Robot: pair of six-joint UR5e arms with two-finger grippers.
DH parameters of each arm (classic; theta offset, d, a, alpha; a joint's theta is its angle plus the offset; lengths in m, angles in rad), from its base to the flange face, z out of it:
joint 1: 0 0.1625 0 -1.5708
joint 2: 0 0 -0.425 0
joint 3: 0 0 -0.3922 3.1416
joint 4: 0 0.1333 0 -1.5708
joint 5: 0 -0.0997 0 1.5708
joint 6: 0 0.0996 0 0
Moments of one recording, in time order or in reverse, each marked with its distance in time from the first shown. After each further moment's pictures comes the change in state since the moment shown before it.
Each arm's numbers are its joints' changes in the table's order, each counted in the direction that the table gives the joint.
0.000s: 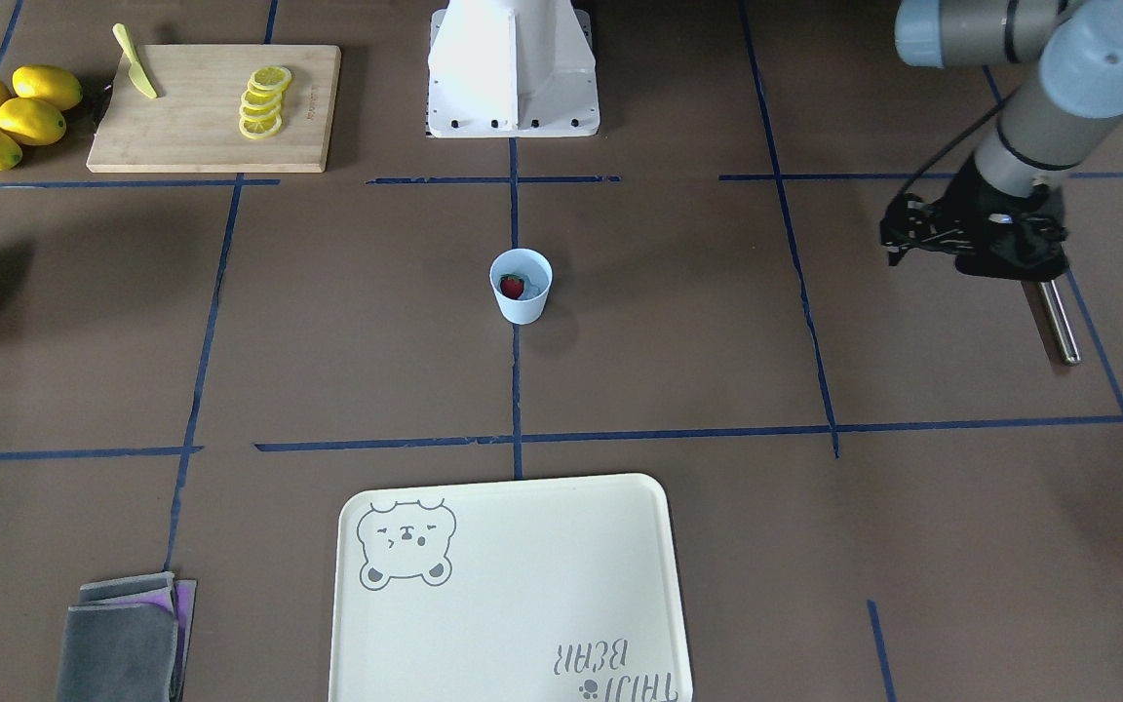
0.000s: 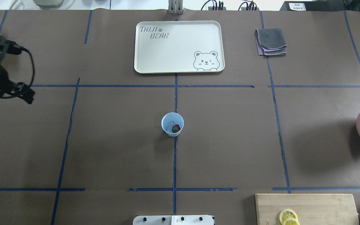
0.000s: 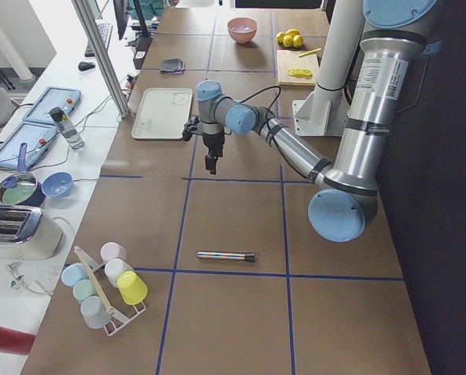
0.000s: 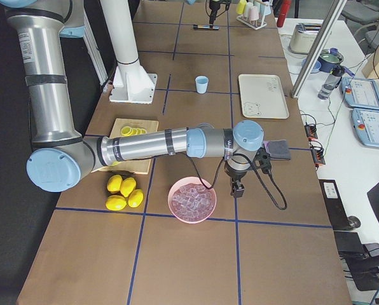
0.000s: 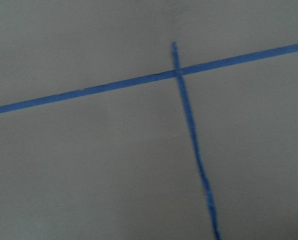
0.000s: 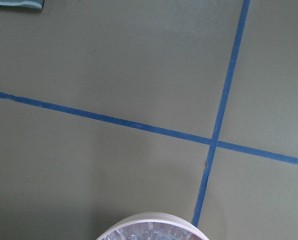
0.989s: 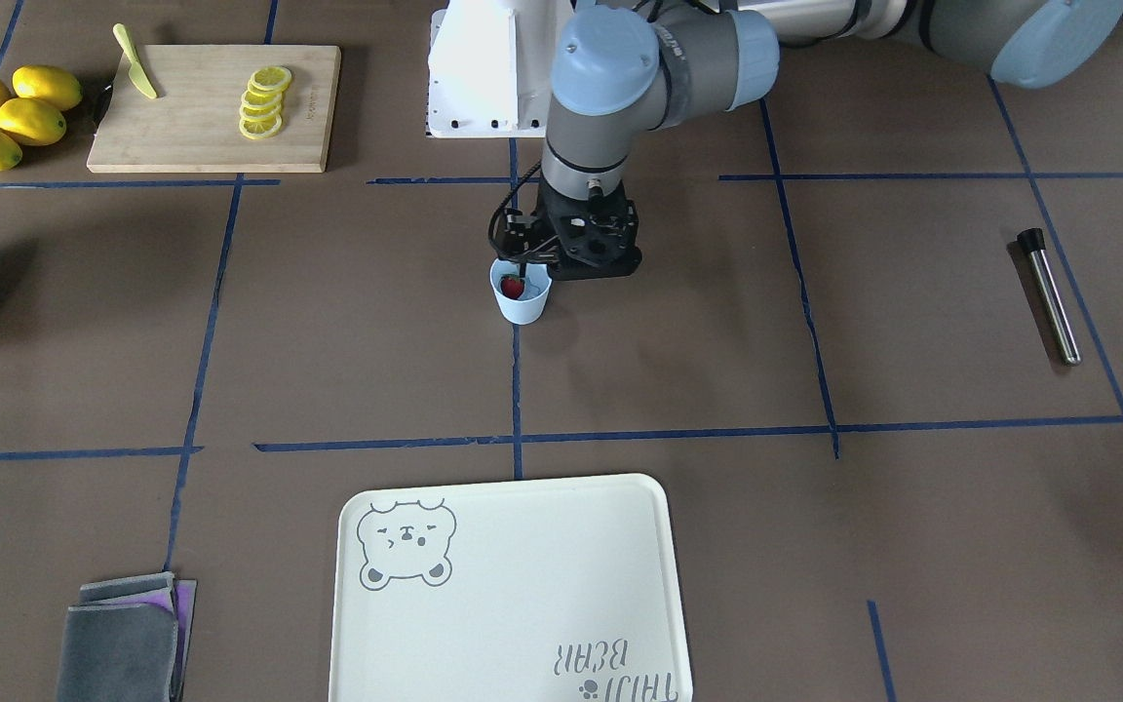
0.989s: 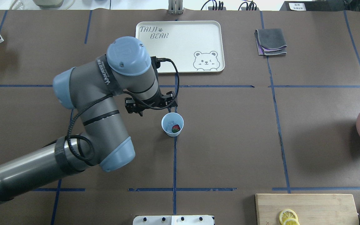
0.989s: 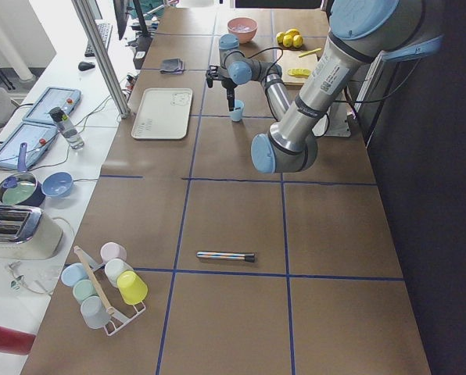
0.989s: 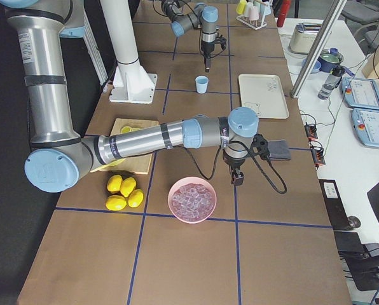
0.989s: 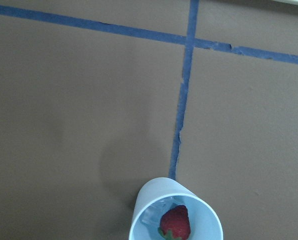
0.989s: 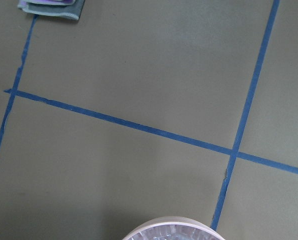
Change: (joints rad) left arm 0.438 0.612 -0.264 -0.074 -0.166 -0.805; right arm -0.010 0.015 -0.085 0.000 -0.027 0.002
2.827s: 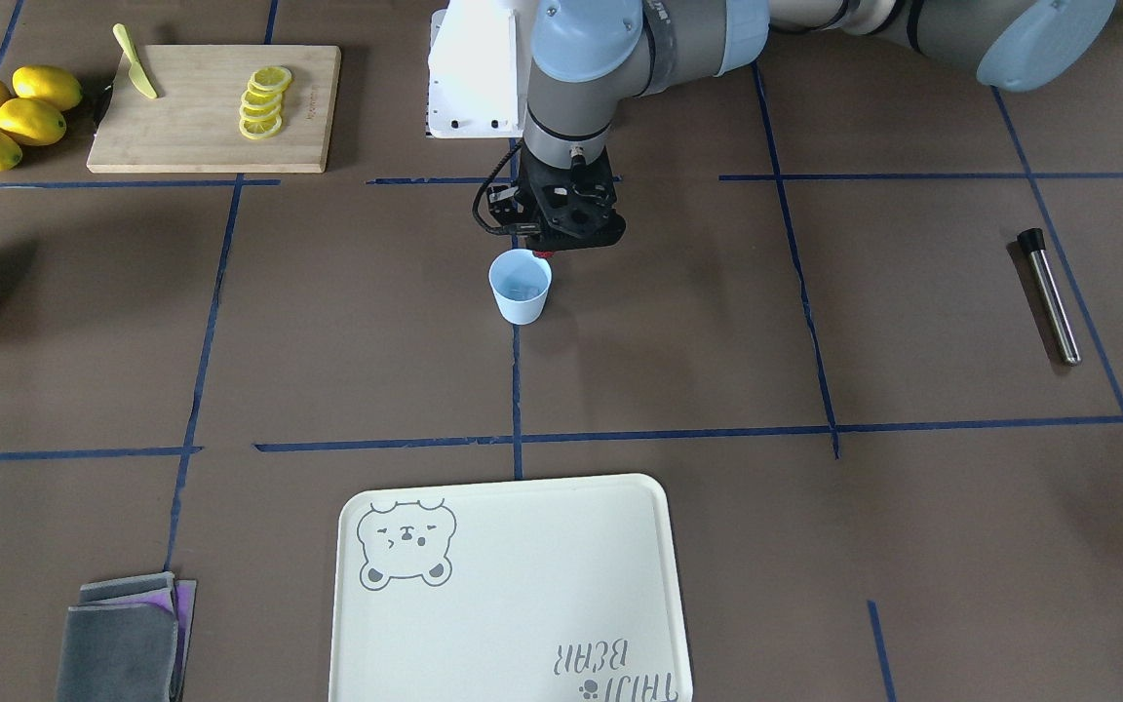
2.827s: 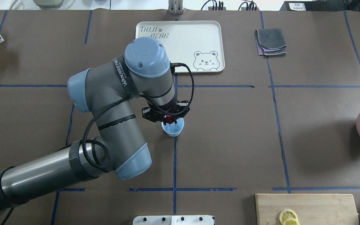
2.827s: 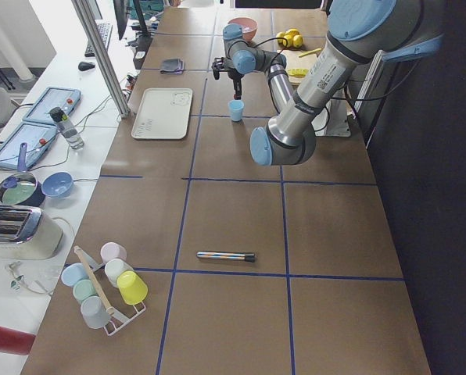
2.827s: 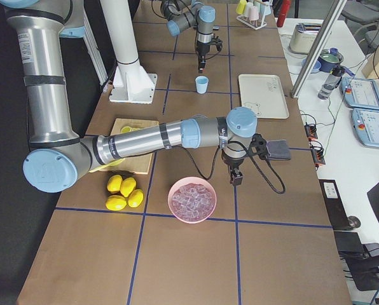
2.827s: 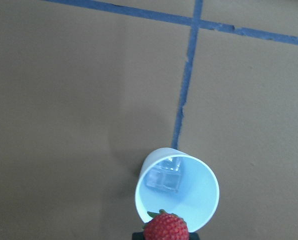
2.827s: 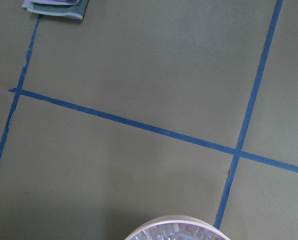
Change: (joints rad) left arm 0.064 0.138 -0.080 0.026 0.044 -0.116; right arm 0.000 0.007 -0.018 0.000 -0.006 0.000
